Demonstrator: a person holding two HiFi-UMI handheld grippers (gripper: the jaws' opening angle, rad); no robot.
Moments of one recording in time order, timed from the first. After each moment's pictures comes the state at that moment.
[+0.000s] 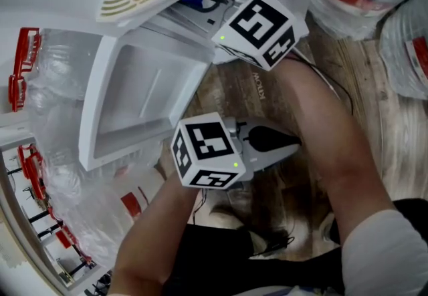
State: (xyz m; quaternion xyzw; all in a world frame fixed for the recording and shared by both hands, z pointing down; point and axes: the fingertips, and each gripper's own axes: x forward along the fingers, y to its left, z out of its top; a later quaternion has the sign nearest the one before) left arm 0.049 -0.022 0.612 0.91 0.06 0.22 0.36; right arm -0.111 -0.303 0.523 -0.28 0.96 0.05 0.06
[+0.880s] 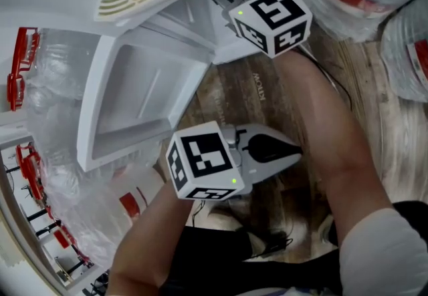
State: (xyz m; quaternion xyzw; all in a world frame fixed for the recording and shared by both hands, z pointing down) left arm 0.050 -0.016 0.599 0.91 0.06 0.22 0.34; right arm -0.055 -0.353 0.541 -0.40 0.91 0.01 0.10
